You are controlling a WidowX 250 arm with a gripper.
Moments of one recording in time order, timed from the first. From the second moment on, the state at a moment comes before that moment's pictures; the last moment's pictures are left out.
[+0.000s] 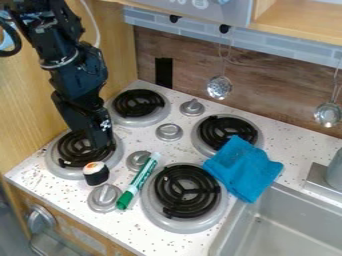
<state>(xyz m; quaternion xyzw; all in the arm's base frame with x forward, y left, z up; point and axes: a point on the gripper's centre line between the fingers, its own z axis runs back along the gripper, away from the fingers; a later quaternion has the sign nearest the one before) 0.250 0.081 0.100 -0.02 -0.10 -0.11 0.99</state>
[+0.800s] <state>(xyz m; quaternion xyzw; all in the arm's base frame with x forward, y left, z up) 0.280 0.106 0.037 -0.02 -0.03 0.04 1.00</state>
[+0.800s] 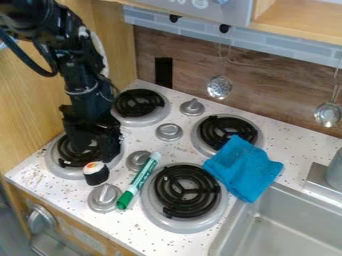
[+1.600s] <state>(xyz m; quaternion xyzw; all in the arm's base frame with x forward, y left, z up) 0.271 0.124 0.022 0.00 -0.06 0.22 0.97</state>
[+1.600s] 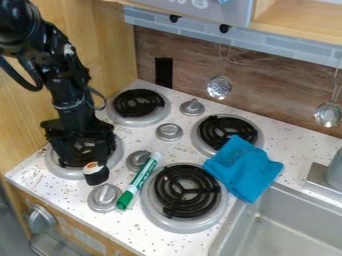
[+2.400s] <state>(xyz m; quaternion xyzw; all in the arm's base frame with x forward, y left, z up) 0.282 0.134 -0.009 0.01 -0.06 0.27 0.96</state>
